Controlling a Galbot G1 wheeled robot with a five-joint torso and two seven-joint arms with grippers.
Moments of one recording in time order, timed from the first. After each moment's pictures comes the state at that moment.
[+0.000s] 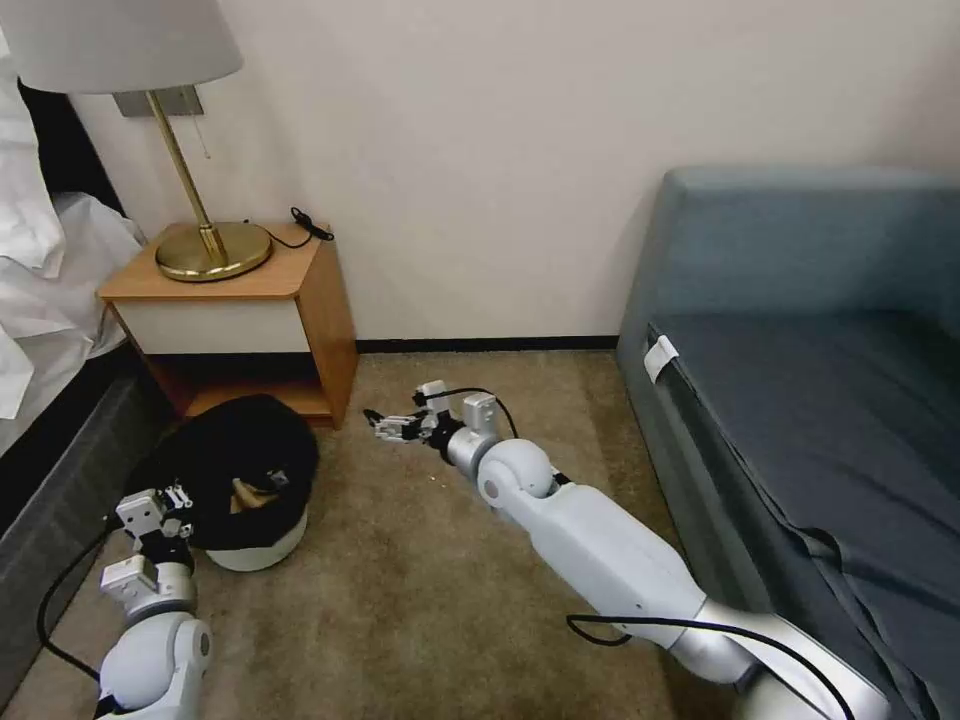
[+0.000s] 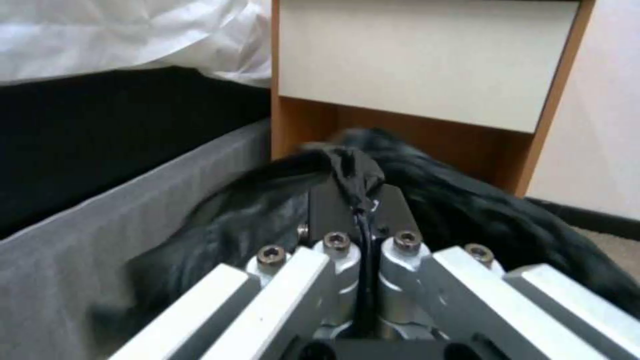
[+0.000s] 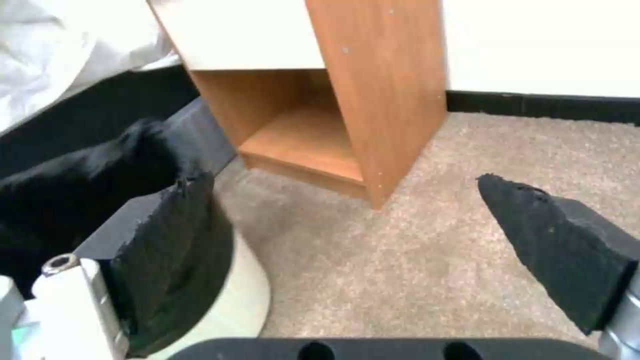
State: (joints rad) left arm 1.36 -1.35 -0.85 -1.64 -0.33 -0.15 -0.13; right arm -0.56 1.36 -0.30 1.36 0.84 -0.26 0.03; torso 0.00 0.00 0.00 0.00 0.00
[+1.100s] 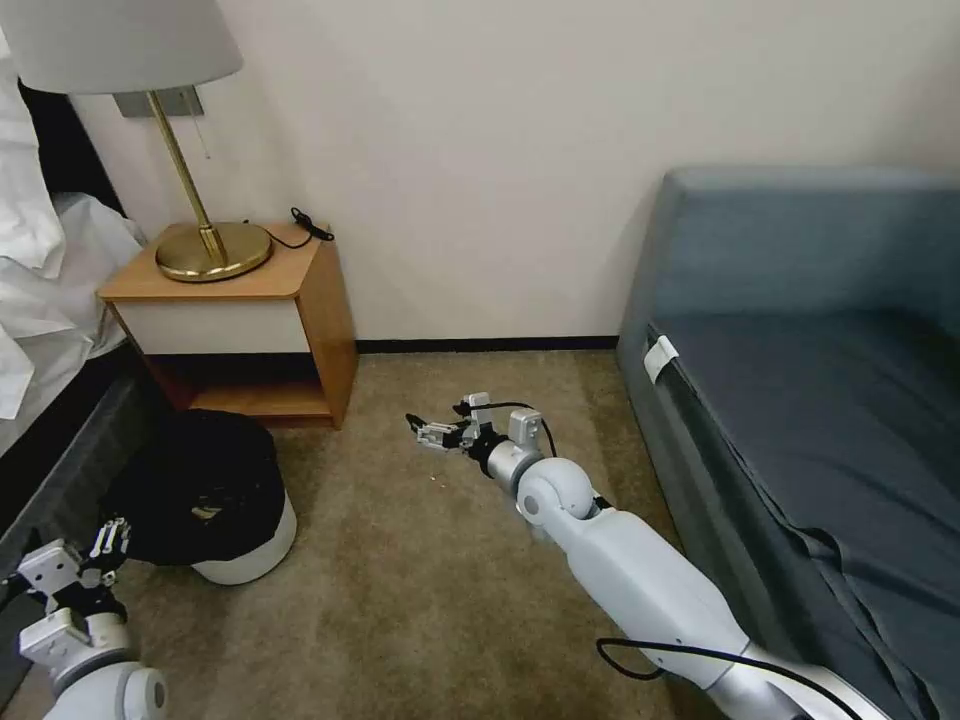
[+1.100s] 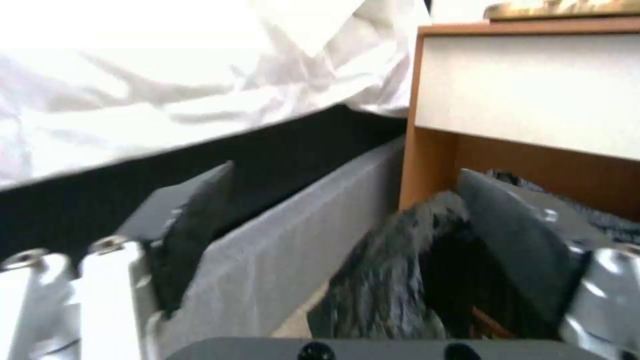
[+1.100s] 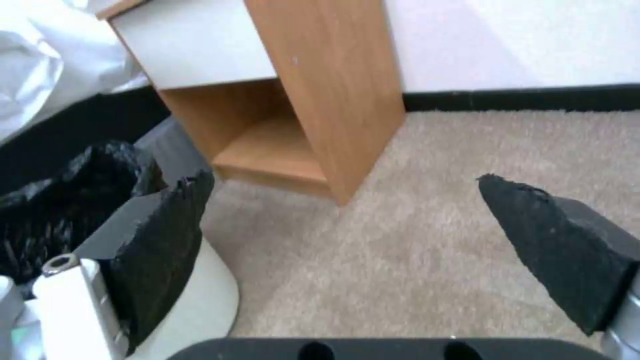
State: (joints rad) left arm 1.50 -1.43 -1.00 -1.81 -0.27 -0.13 -0.28; right arm -0.68 1.29 -0.20 1.46 0.81 -0.24 0.03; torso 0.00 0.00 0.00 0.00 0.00
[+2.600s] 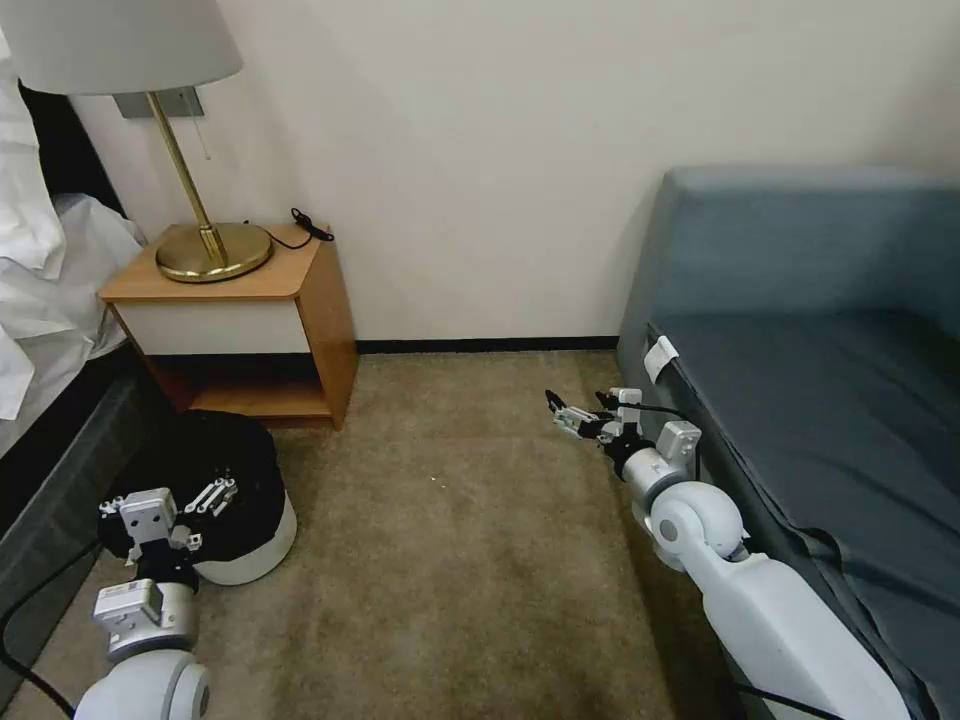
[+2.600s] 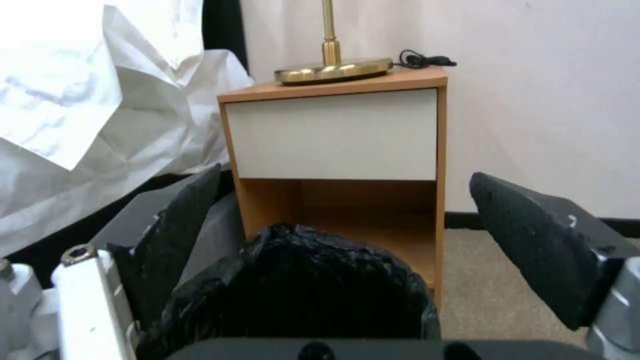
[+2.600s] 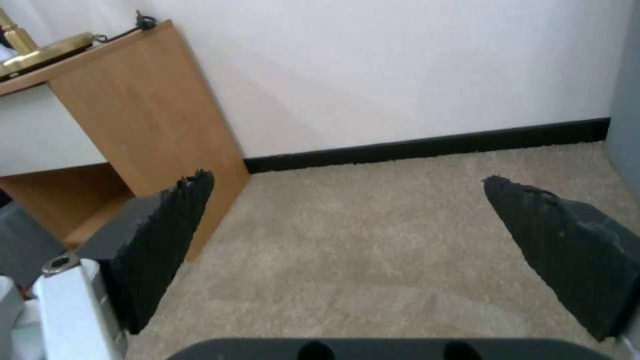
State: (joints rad) left arm 1.59 -1.37 -0.80 -2.05 -0.16 -0.05 -0.18; right arm -0.97 1.06 0.16 1.73 0.81 -0.21 0.11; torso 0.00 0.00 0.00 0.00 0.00
